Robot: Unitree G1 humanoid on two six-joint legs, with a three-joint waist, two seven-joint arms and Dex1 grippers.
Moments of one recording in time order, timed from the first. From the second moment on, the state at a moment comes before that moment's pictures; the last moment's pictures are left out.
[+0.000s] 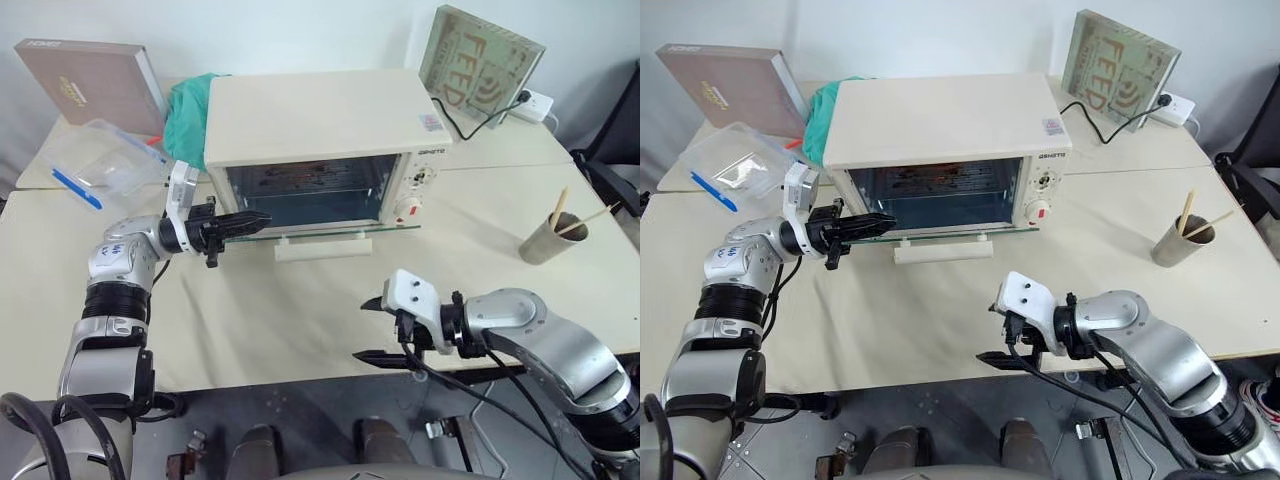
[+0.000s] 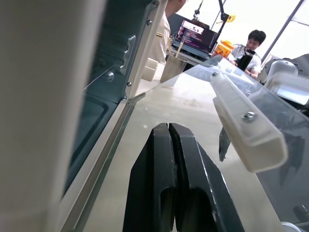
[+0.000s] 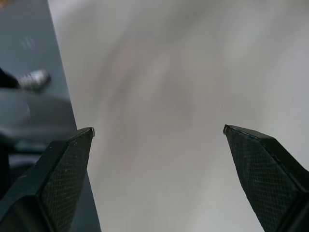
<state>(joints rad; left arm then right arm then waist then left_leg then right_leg) -0.86 0.56 0.11 0.69 -0.46 0.35 -1.43 -0.38 -0.81 0.26 -0.62 0.42 0.94 0.87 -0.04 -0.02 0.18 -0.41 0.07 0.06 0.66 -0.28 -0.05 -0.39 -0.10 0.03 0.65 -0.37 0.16</state>
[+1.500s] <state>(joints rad) -0.73 0.57 -0.08 0.58 -0.27 0.15 -1.49 -0.59 -0.98 -0.07 -0.55 0.57 1.03 0.78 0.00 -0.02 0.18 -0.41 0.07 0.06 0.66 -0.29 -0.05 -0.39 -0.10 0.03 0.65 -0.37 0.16</state>
